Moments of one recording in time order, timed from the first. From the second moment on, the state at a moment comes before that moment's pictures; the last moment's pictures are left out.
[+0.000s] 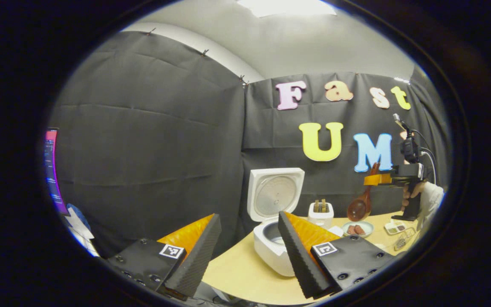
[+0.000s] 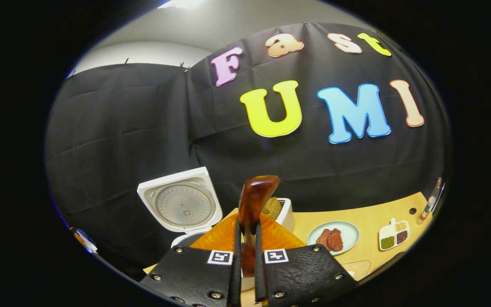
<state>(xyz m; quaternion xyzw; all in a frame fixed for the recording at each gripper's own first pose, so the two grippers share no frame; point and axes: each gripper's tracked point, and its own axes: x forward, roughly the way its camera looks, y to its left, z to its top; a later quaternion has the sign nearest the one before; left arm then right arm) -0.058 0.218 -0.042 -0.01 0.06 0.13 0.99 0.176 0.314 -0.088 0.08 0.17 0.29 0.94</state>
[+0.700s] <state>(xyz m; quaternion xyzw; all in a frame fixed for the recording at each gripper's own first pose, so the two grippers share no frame) -0.023 0.109 -0.033 -0.02 0.06 0.05 1.00 0.194 0.117 -0.107 0.09 0.17 0.15 0.97</state>
